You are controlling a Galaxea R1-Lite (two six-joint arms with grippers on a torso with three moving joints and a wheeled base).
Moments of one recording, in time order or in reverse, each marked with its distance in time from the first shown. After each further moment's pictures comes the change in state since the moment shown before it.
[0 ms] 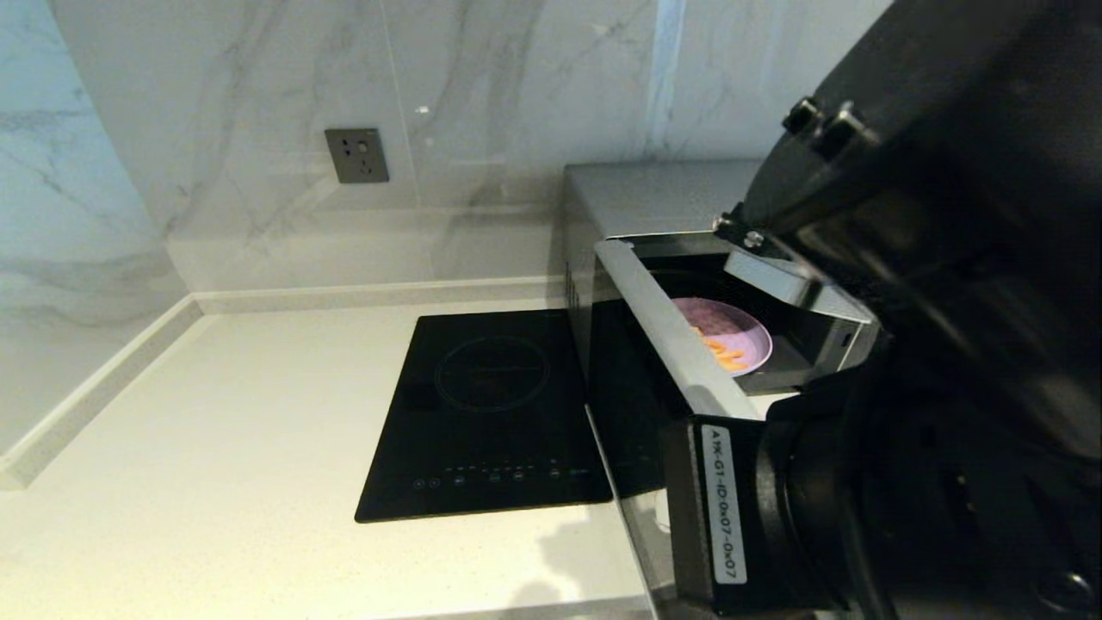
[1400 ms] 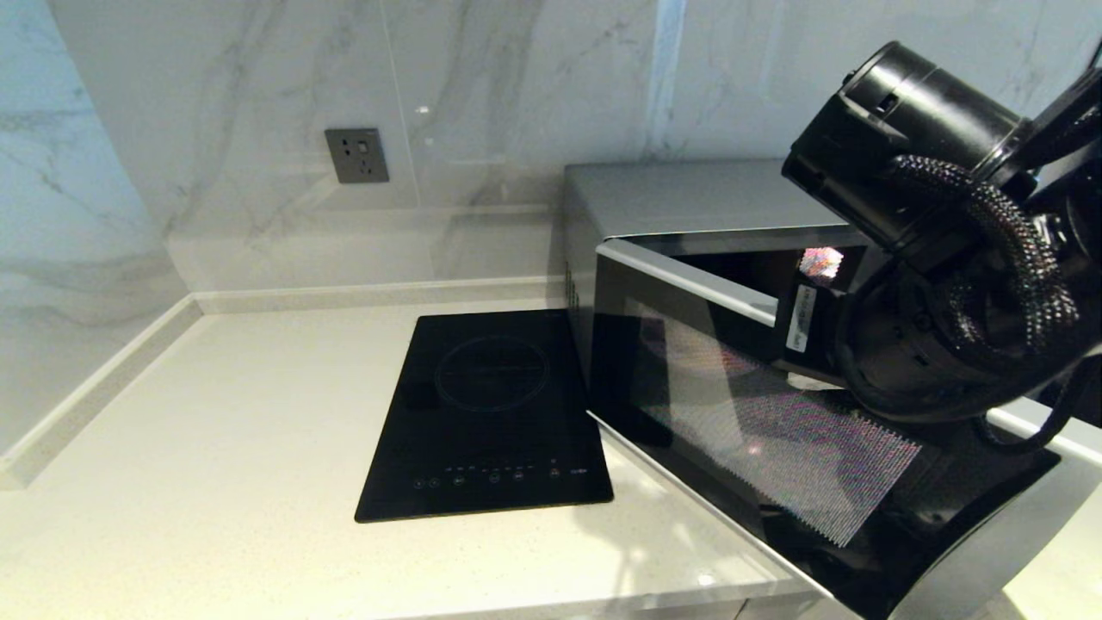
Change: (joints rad) left arm 0.000 0.000 0.000 0.000 0.000 0.000; right arm -0.421 0.026 0.002 0.064 -0.116 0.014
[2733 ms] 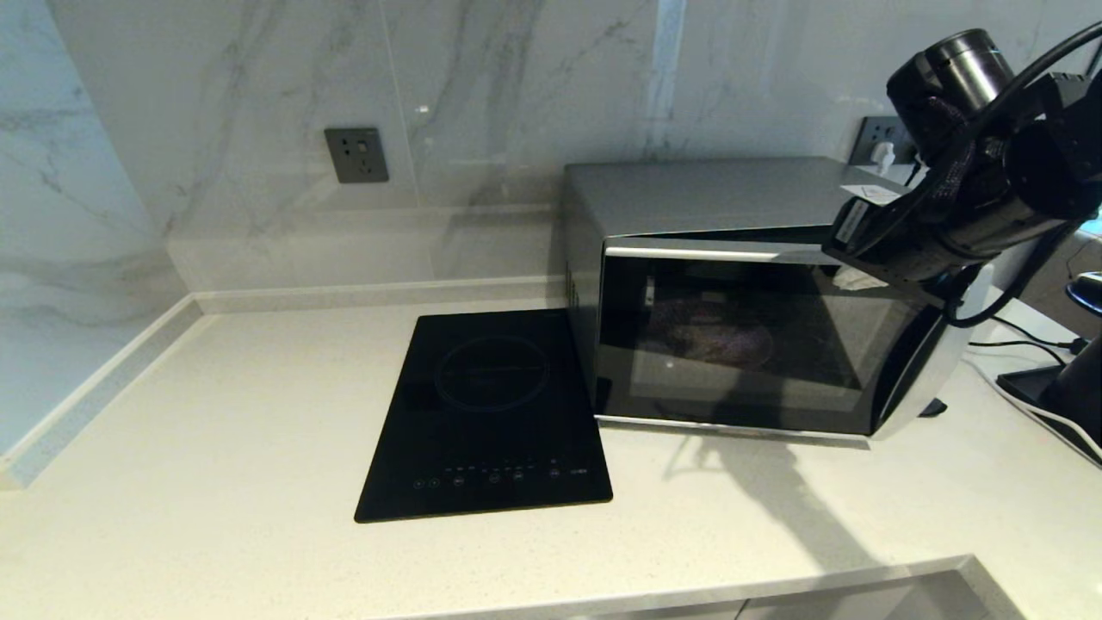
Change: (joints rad) left arm 0.000 0.000 0.000 0.000 0.000 0.000; right arm -0.484 0.093 -0.051 -0.337 0.180 -0.247
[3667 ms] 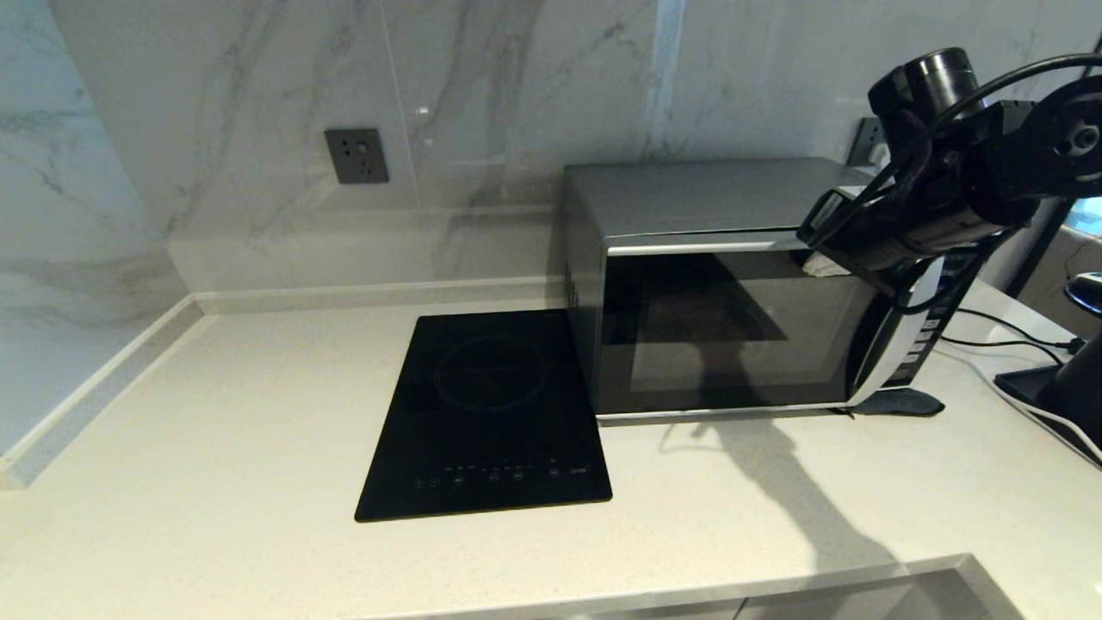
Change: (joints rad) left arm 0.000 0.000 0.000 0.000 0.000 0.000; right arm -0.062 0.076 0.010 -0.216 0.085 0.017
